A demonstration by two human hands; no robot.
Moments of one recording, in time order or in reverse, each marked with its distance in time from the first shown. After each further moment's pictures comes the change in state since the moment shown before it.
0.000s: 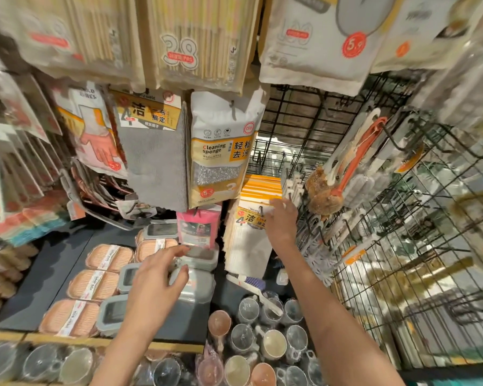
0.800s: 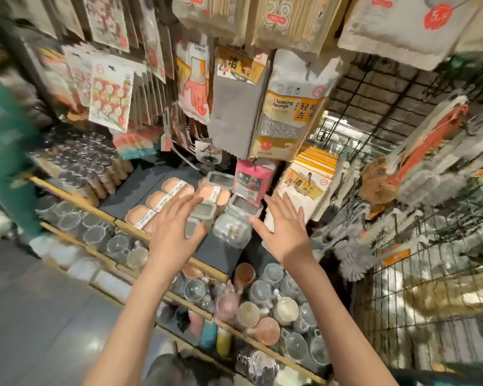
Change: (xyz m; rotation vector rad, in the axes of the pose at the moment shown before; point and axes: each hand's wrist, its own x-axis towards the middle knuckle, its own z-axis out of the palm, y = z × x) left_hand -0.105 0.019 -0.034 0.208 0.211 -0.103; right_hand -0.180 -0.030 -0.055 -0.104 -0.367 -0.585
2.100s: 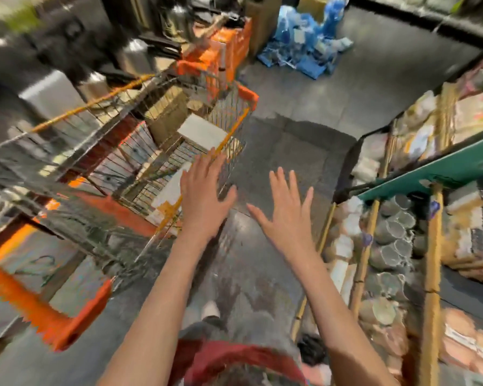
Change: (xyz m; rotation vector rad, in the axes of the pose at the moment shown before) left_hand -0.467 -0.237 -0.233 0.337 0.994 -1.247; right_hand -0.274 -0.468 0.297 -0.131 -0.590 -1.491
